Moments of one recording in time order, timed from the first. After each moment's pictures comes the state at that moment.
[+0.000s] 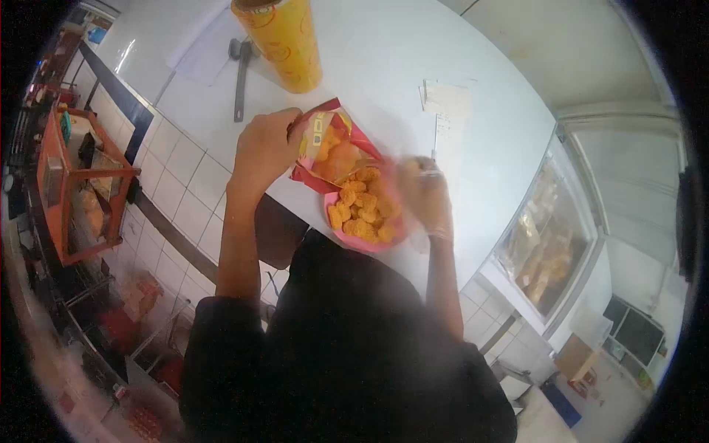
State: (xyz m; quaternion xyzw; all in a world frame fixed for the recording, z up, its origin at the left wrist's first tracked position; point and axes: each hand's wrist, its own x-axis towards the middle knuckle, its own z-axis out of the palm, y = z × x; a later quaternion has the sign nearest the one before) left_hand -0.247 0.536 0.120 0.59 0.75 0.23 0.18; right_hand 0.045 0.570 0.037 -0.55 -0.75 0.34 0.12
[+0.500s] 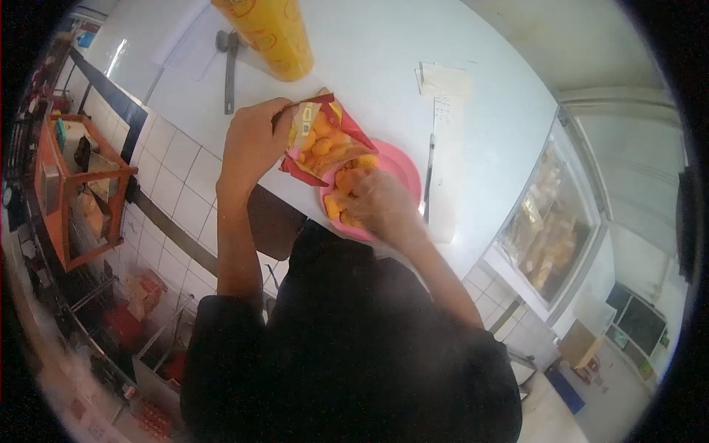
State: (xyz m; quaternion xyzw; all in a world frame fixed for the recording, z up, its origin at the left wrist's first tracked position) left_hand -0.246 0.535 0.113 0.59 0.73 0.28 0.21; right_hand 0.007 0.531 0.078 -0.42 -0.84 0.35 -0.06
